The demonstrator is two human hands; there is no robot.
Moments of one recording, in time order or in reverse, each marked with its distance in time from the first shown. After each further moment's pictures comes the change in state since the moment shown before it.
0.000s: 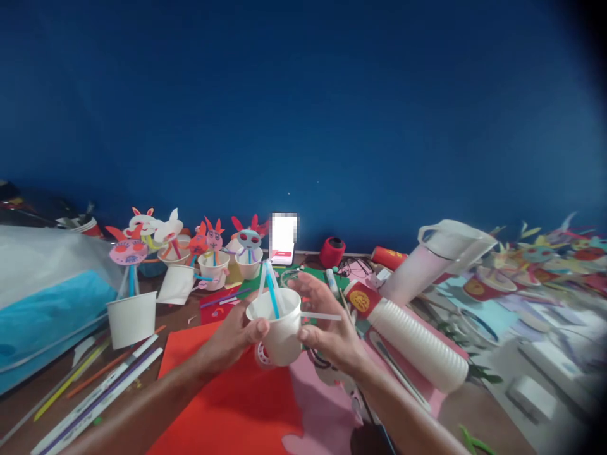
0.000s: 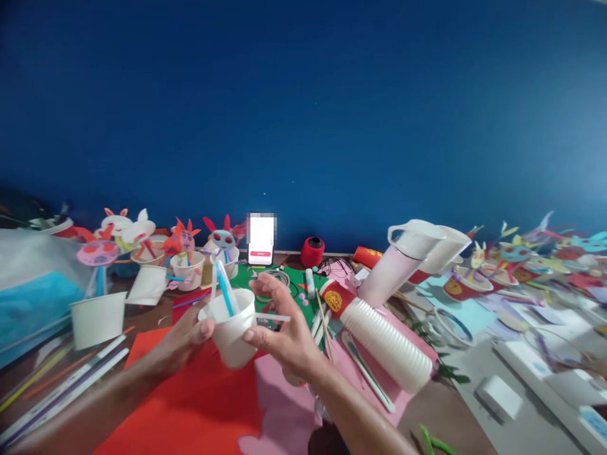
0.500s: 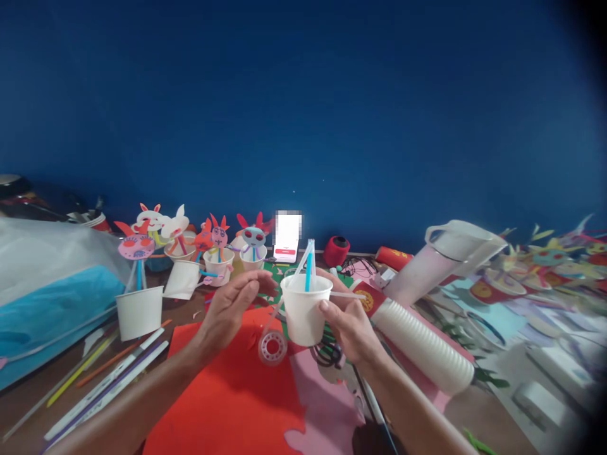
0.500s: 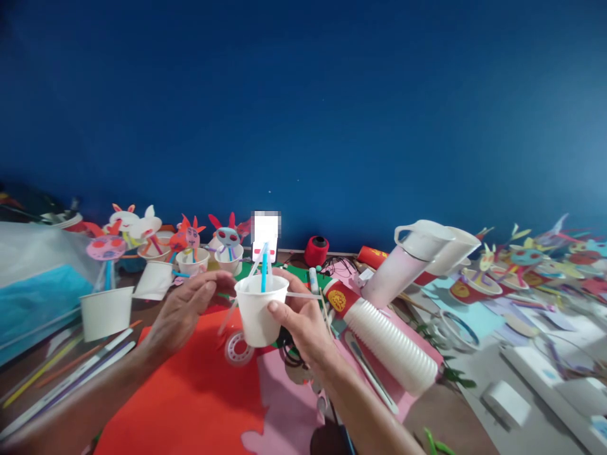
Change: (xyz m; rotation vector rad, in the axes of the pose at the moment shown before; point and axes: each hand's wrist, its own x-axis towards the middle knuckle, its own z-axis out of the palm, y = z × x) left_hand 0.004 0.010 -0.015 0.297 0.346 0.166; right_hand 0.005 -0.004 -0.009 0.325 0.022 0.137
